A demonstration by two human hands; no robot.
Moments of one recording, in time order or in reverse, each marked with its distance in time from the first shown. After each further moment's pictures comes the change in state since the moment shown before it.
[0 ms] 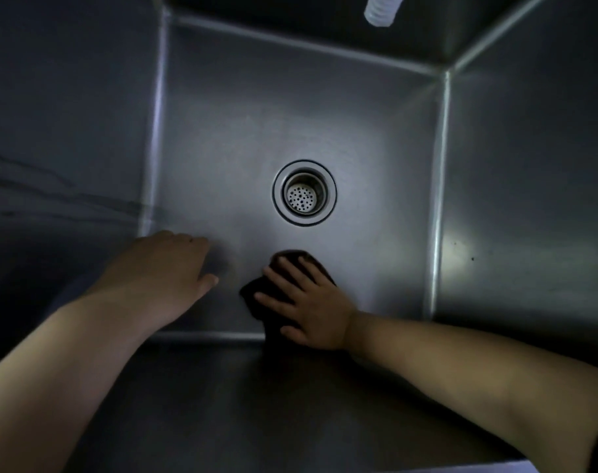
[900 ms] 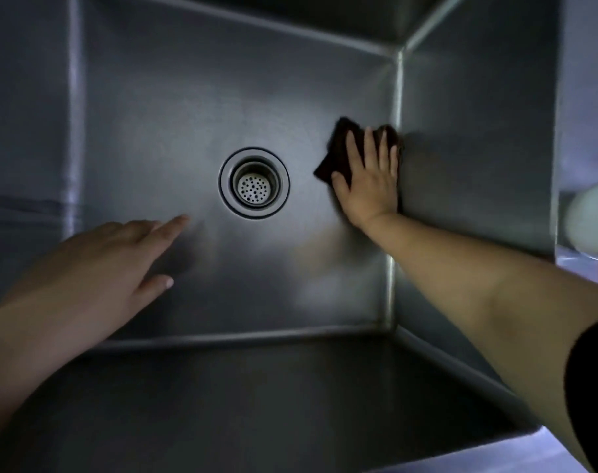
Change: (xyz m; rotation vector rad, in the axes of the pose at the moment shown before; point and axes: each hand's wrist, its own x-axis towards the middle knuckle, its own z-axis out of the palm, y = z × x) left_hand 0.013 0.001 0.020 -0.043 0.241 0.231; right_hand -0.023 0.180 -0.057 -0.025 0.063 0.983
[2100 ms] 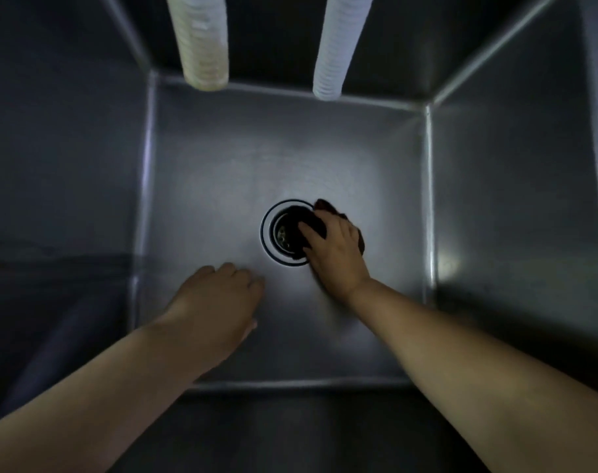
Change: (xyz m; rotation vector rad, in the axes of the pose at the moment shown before) left_hand 0.039 0.047 -0.018 0.281 -0.146 0.106; right_hand -0.029 -0.104 -0.004 0.298 0.132 -0.315
